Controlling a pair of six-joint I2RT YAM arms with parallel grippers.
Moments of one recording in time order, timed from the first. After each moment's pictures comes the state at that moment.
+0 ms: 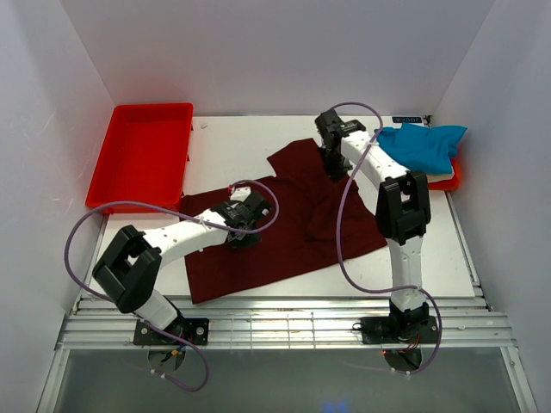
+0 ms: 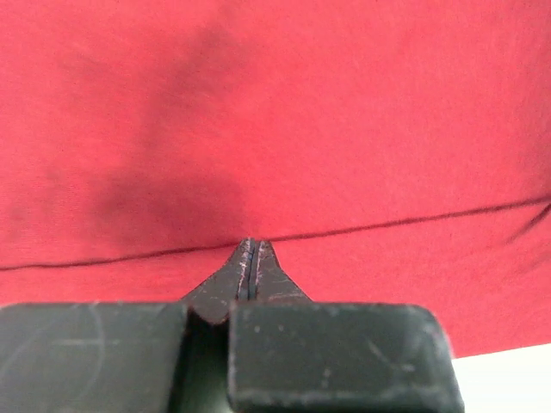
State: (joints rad) left arm -0.80 1.58 0.98 -0.61 -0.34 -0.84; right arm 0.45 2.16 1.94 -1.02 0.18 0.11
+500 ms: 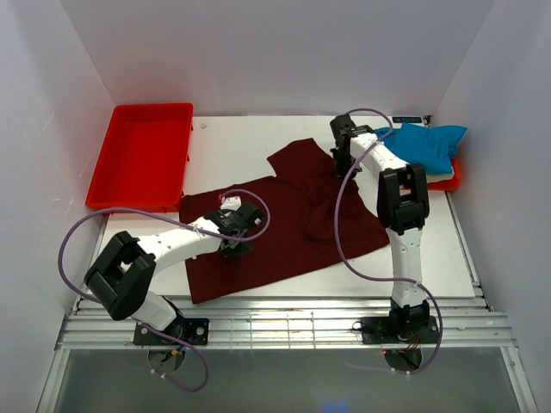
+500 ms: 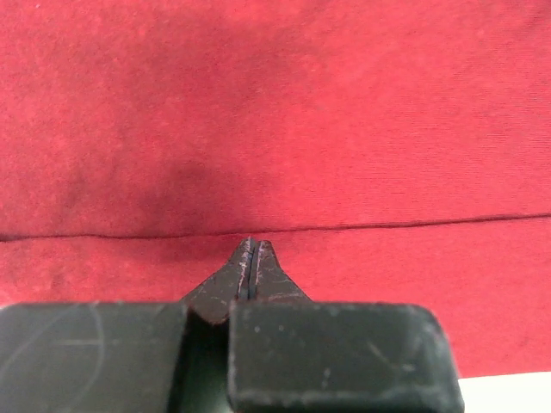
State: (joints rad) left arm -0.77 1.49 0.86 -0.63 -0.38 -0.88; right arm 0.30 2.28 1.94 -0.88 0.19 0.12
